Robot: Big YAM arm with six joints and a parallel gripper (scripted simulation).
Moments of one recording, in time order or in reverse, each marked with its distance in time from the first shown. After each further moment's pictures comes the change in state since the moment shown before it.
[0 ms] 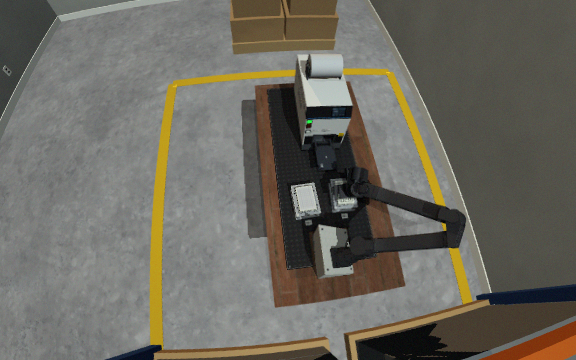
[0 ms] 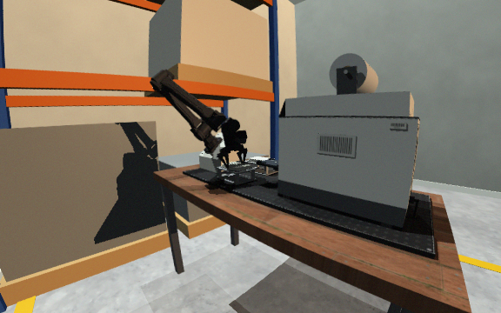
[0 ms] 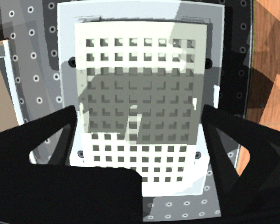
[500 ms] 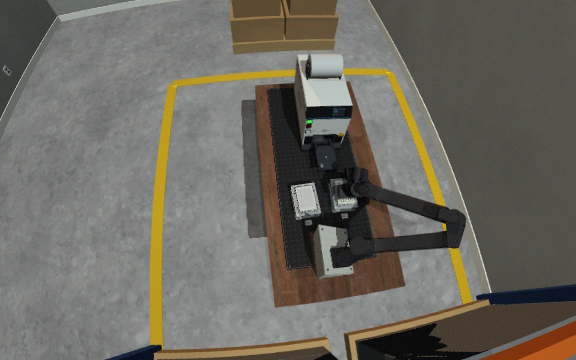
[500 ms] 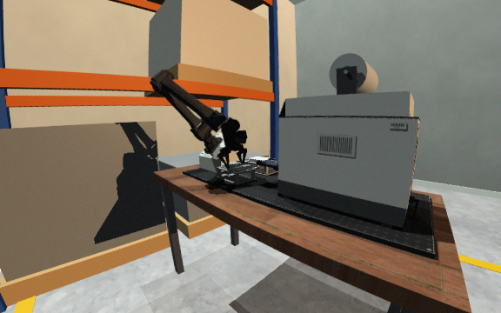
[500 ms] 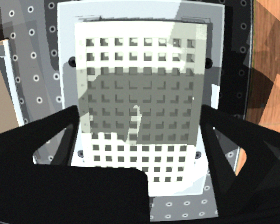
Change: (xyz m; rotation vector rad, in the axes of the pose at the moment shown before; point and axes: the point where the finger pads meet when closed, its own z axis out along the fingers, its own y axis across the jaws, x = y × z) arm 0.000 0.000 0.000 0.000 0.000 0.000
